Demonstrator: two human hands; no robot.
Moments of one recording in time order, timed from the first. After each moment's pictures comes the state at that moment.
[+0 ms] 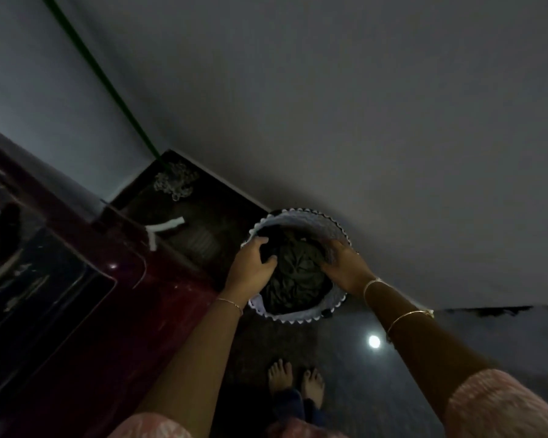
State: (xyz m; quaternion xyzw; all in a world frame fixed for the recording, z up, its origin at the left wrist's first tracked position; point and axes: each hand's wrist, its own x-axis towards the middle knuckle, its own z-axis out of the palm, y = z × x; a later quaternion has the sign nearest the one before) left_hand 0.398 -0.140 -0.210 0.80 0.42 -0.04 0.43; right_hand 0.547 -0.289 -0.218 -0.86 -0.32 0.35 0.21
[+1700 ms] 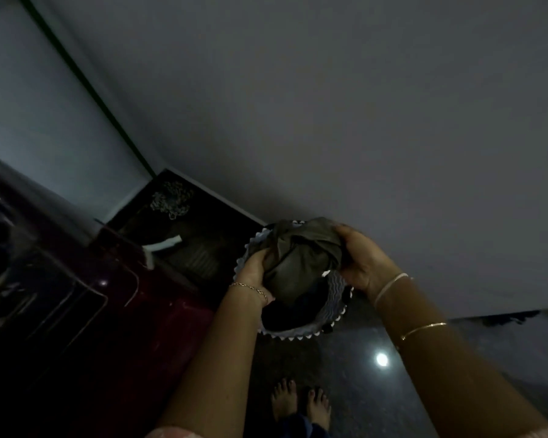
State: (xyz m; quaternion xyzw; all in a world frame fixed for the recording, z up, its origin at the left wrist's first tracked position) left_hand 0.436 -0.151 -0.205 0.23 0.46 0.02 0.86; right_hand 0.556 -0.265 -0.156 -0.54 0.14 0.50 0.66
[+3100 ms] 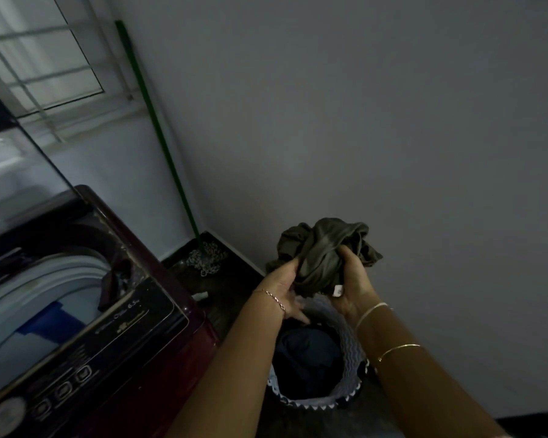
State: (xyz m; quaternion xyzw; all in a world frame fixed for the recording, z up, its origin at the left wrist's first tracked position) left_hand 0.424 -0.143 -0.015 0.34 0.45 -0.05 0.82; right_hand 0.508 -0.221 -0.016 -0.39 0.06 0.53 0.75
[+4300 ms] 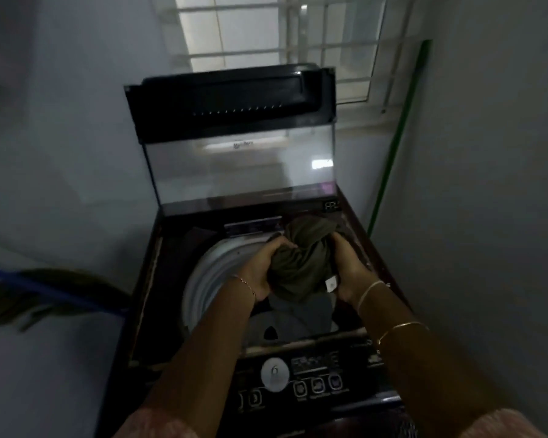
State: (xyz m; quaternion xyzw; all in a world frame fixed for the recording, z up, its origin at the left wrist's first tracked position) left_hand 0.040 0.091 0.027 0.27 0.50 0.35 0.74; right_hand 0.184 0.088 0.029 -0.48 -0.19 0.71 0.48
